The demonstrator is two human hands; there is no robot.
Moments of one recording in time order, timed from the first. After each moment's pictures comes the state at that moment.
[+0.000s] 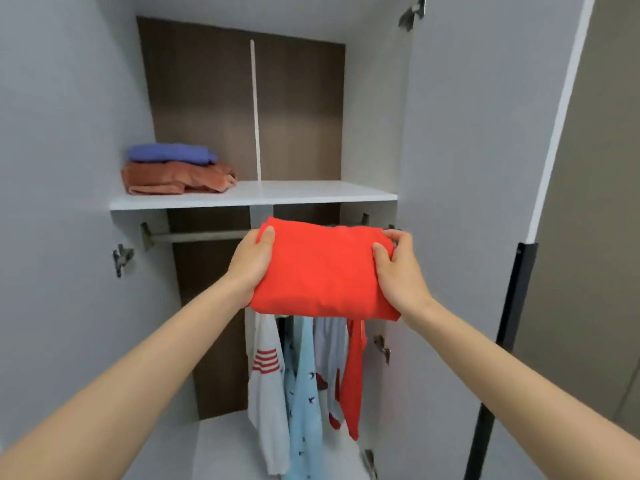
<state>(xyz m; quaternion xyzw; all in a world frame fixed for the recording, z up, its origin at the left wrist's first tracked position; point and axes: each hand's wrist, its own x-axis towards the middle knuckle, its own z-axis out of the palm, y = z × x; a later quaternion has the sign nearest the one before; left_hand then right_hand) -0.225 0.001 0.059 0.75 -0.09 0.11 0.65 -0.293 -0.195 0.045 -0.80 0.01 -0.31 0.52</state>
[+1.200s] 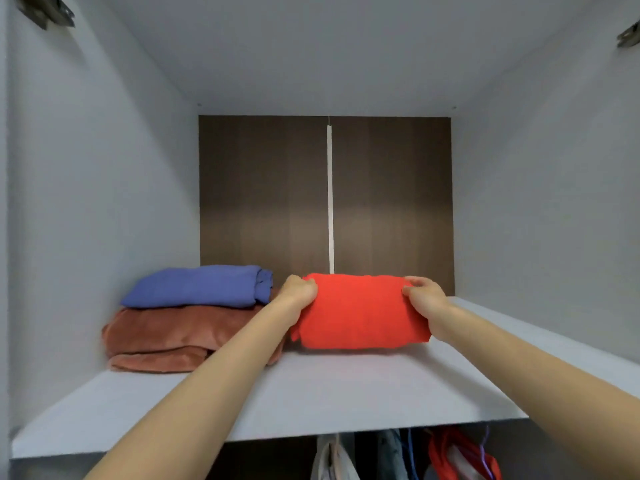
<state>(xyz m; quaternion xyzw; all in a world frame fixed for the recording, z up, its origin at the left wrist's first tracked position) 0.244 0.050 0.199 0.86 0.03 0.15 0.48 0.241 -0.150 0.178 -0.77 0.02 -0.22 0.60</state>
